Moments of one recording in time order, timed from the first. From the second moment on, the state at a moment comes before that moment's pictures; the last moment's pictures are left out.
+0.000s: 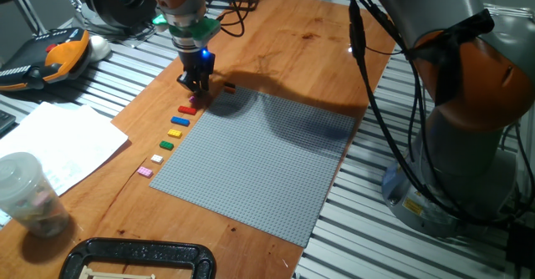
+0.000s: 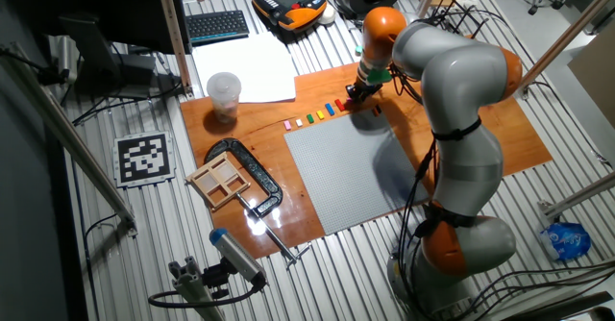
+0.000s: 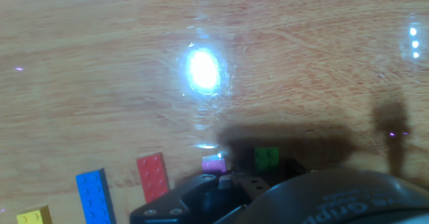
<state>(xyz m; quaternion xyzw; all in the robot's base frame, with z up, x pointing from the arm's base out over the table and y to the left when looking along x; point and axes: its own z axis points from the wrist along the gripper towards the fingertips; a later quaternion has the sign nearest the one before) 0.633 -0.057 0.026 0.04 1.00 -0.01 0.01</state>
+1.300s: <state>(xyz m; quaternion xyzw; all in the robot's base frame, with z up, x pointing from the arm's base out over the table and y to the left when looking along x) 0.610 -0.058 0.052 0.02 1.00 -0.01 -0.02</state>
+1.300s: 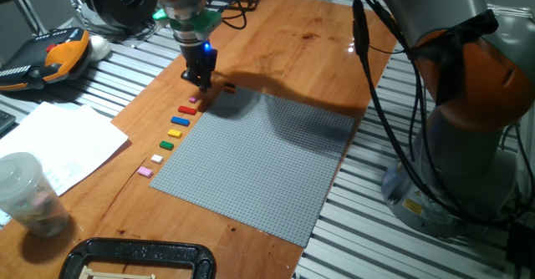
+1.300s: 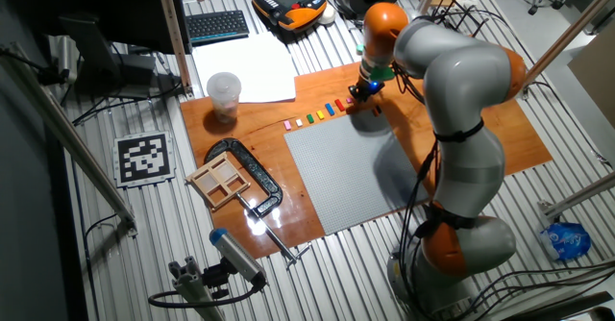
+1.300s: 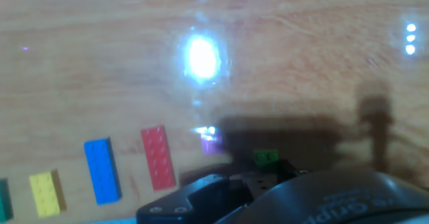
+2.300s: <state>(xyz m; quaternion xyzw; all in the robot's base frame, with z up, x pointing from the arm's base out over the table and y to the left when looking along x) 0.573 -0.072 0.038 0.01 1.00 -0.01 0.00</state>
